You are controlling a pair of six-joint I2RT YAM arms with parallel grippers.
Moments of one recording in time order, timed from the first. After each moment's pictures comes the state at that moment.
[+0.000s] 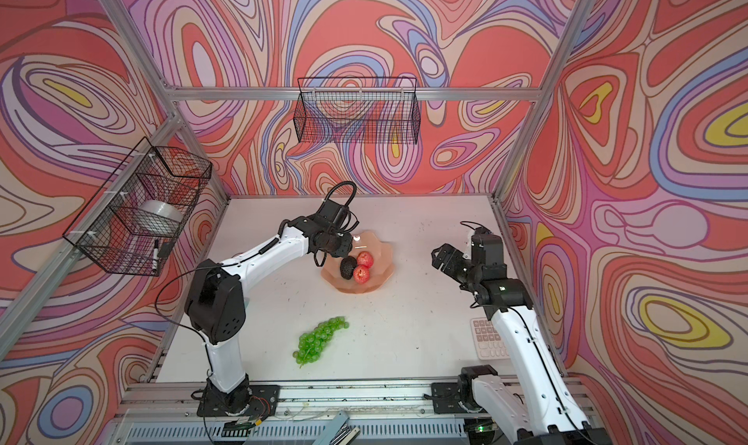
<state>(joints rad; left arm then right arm) -0.59 1.94 1.60 -0.71 -0.12 -0.24 0.06 0.94 0.92 -0.67 -0.18 0.62</state>
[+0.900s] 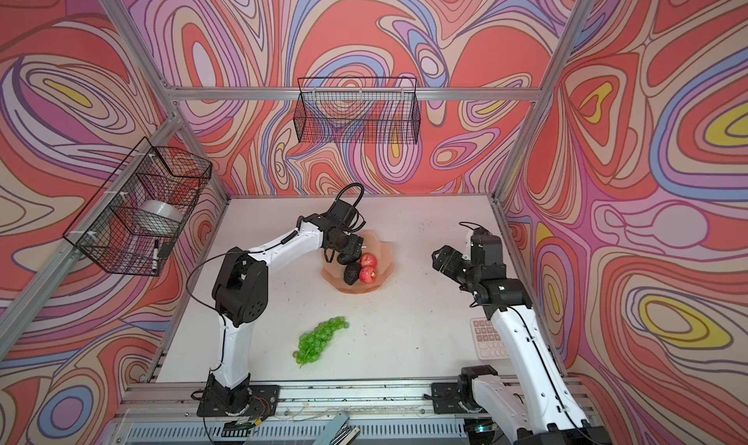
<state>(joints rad) -0.57 2.08 1.73 -0.71 -0.12 -0.23 0.06 0.96 0.92 -0.68 -0.19 0.59</state>
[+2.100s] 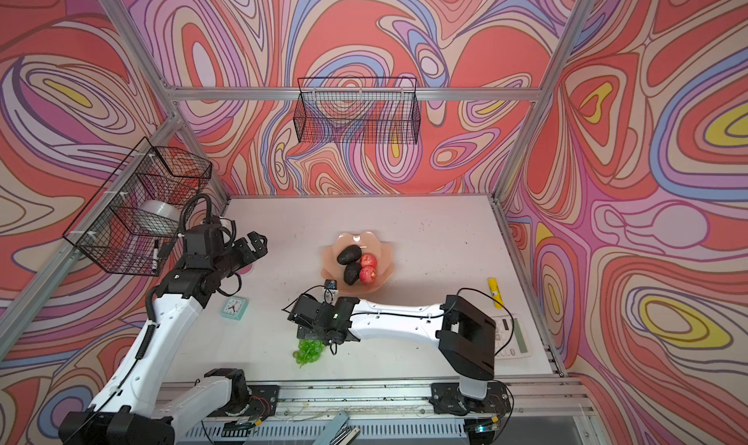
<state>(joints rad) -0.02 1.03 0.99 -0.58 0.01 -0.54 1.25 1.84 1.38 -0.66 0.19 1.22</state>
